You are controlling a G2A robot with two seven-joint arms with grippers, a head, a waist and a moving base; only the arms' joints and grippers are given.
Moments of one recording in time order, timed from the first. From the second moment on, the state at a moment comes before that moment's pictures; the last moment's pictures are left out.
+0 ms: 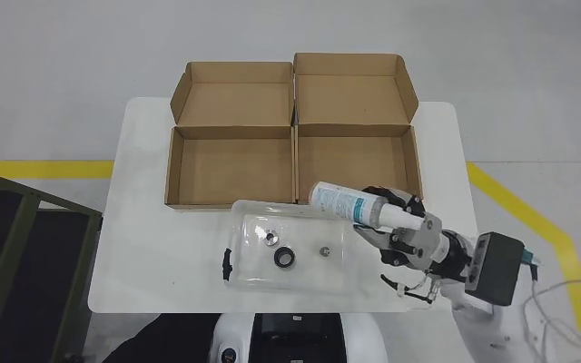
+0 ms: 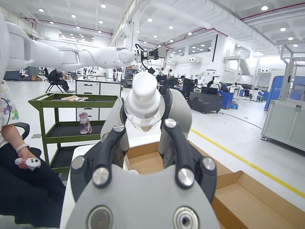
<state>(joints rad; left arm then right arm) -0.42 -0.34 -0.17 -1.17 3.07 0.50 0.07 -1.47 -1.12 1.41 -2.13 -1.15 -0.81 -0.43</state>
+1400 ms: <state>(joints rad) -0.42 -0.34 -0.17 -1.17 3.07 0.50 0.07 -1.12 -1.15 1.21 -1.65 -1.15 -0.61 0.09</state>
